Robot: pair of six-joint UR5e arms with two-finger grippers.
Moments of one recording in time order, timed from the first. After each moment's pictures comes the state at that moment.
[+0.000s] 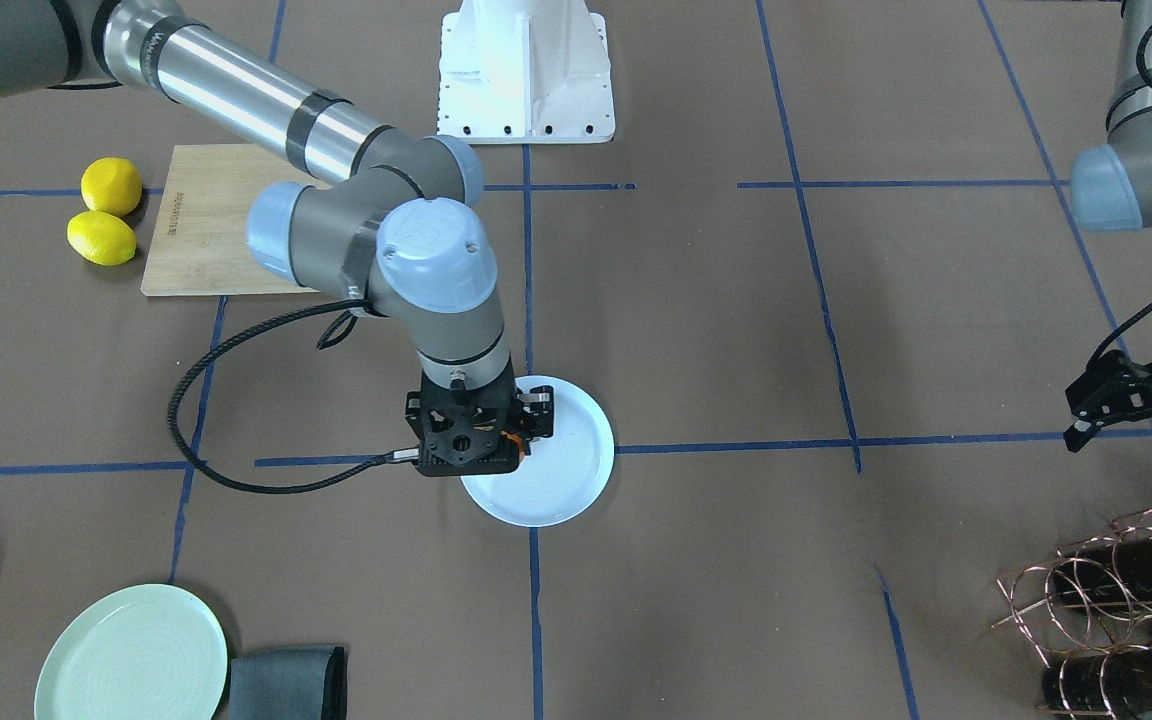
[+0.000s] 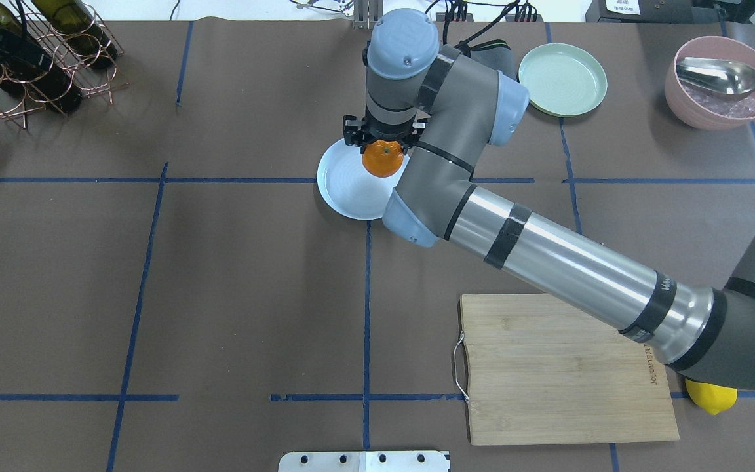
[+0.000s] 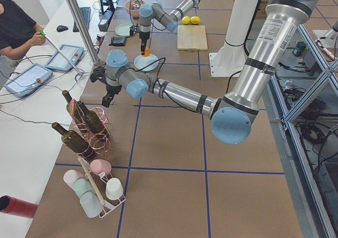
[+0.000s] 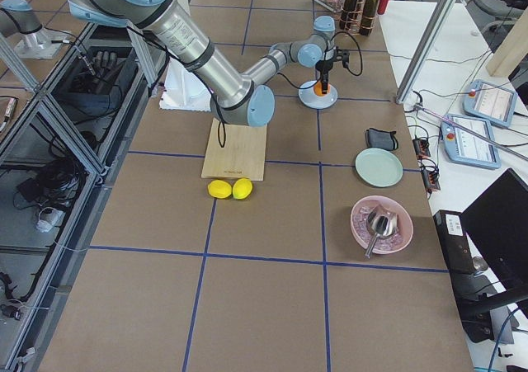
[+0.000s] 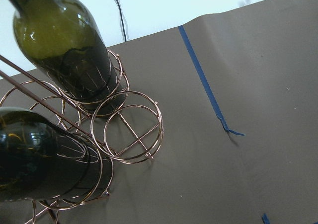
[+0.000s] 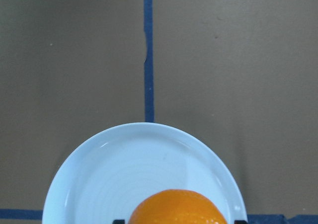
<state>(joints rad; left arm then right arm) -1.26 -1.94 -1.51 -2.00 -2.19 -0.39 0.67 -0.57 1.14 -1.36 1.89 1.12</state>
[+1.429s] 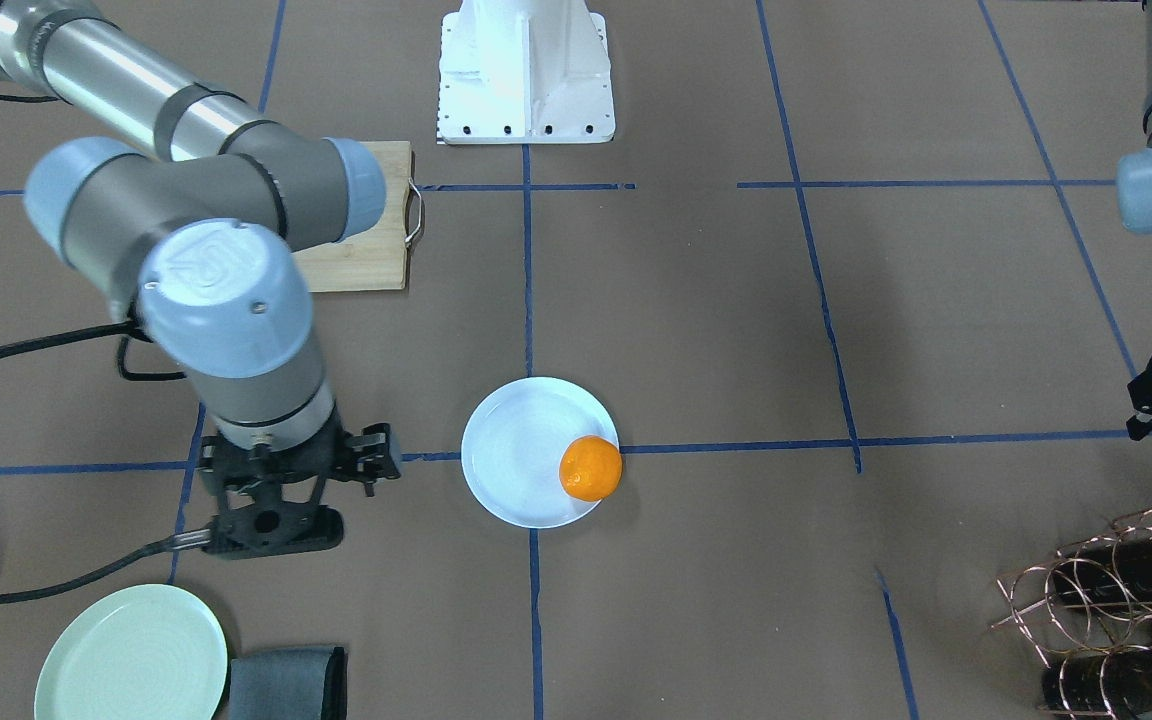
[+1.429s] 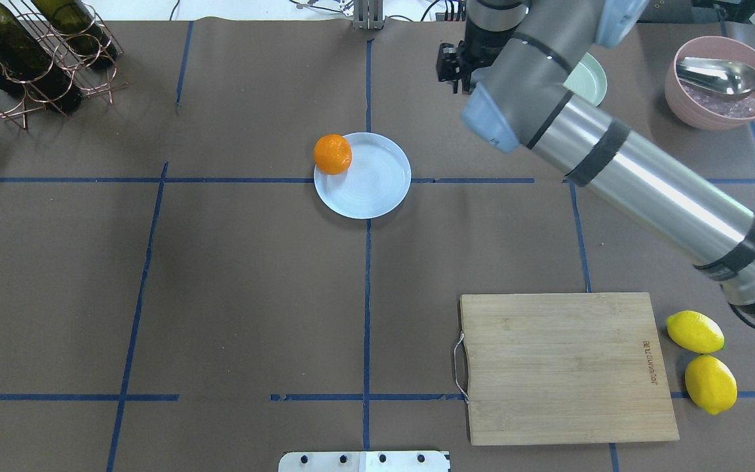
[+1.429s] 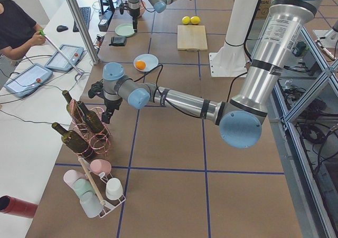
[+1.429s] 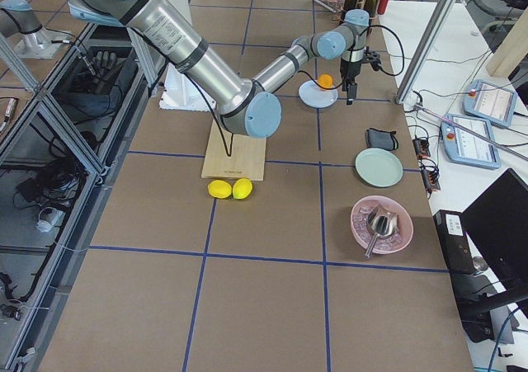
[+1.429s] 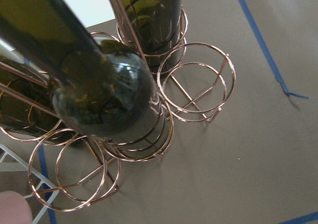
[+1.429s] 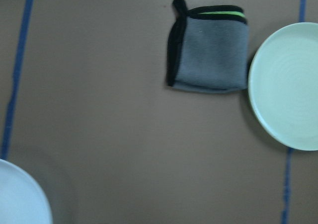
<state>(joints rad) -1.32 -1.89 -1.47 -1.87 -2.19 -0.18 0.96 -0.70 1.34 -1.71 2.03 0.66</state>
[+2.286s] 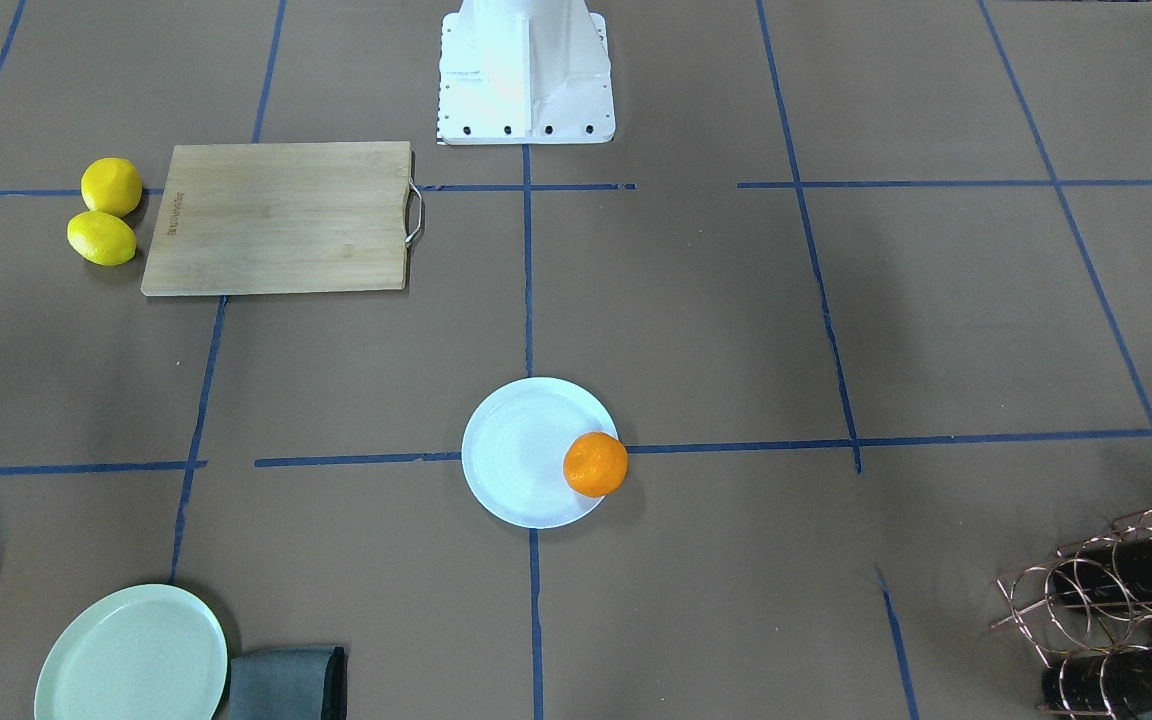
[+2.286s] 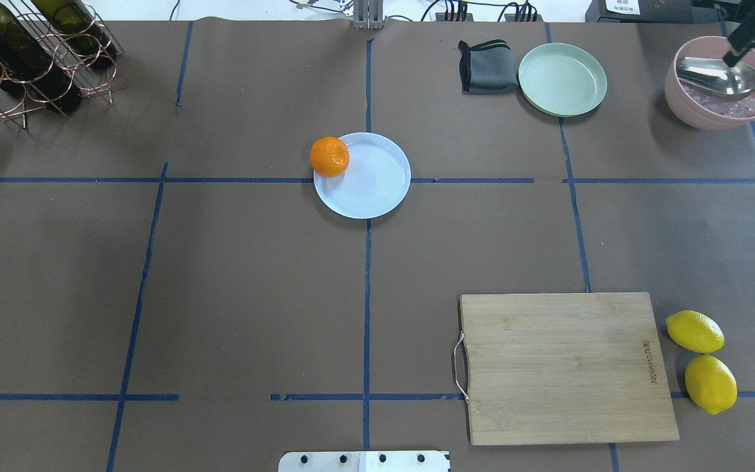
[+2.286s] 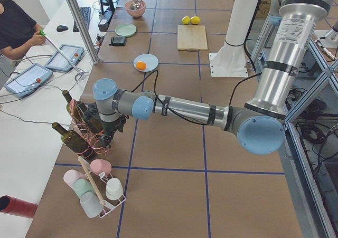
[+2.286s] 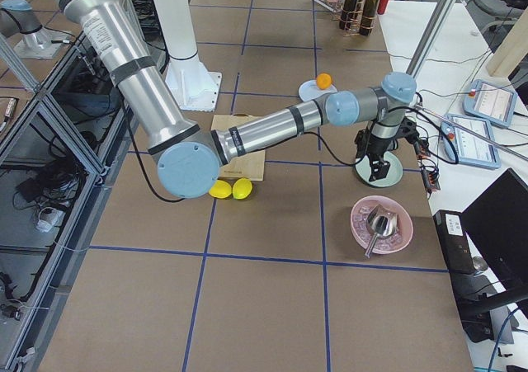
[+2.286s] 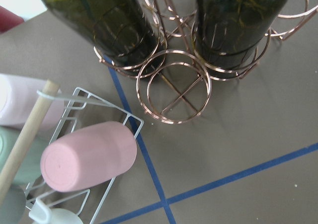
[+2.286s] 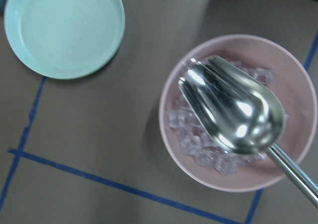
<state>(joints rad) -1.49 -1.80 -1.47 -1.65 -2.28 0.19 1.43 -1.13 1.42 -1.73 2.31 -0.13</state>
